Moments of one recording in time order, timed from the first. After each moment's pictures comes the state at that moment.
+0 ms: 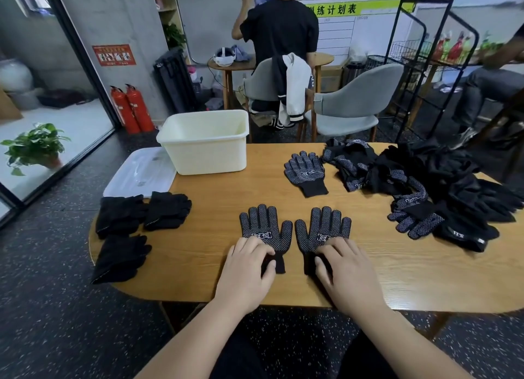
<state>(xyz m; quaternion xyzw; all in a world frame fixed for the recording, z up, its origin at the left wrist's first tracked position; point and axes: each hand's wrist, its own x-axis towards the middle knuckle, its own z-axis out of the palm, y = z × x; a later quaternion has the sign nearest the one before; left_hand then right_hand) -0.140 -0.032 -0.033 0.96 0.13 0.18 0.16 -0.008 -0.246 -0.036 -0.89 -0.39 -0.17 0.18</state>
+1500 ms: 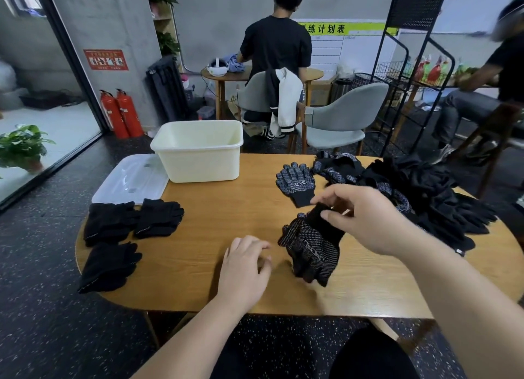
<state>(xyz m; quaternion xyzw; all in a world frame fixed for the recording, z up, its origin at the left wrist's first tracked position) -0.120 -0.037 -0.019 0.94 0.17 0.20 0.23 0.019 -0.249 0.157 -0.85 -0.41 0.07 0.33</state>
